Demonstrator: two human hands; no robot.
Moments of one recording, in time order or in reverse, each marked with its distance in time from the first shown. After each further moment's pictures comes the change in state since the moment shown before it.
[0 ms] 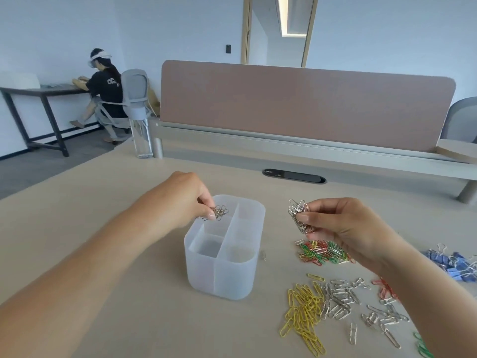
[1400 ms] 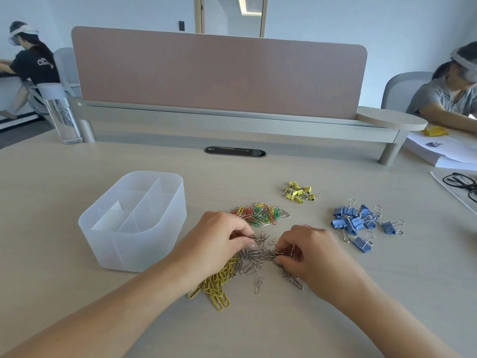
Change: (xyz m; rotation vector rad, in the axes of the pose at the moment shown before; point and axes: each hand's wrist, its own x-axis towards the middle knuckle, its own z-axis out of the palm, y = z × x) left_hand -0.026 0.127 0.156 -0.322 -0.022 0.250; right_hand -0.073 0.086 -0.084 -1.148 0.126 -0.252
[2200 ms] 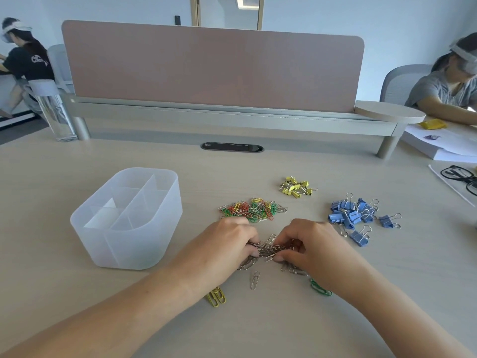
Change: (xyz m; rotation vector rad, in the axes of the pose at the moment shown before) left_hand -0.003 0.012 0.011 0.286 -0.118 0.265; right_hand 0.003 0.007 -0.007 0.052 -0.071 0.054
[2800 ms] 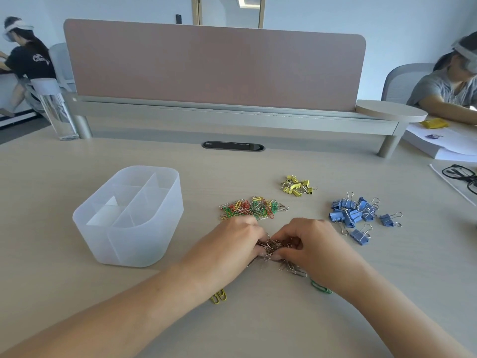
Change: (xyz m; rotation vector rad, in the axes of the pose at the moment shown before) left_hand 0.007 0.006 0.008 0.016 -0.028 -0.001; right_hand 0.002 -0.002 0.004 0.047 0.006 0.046
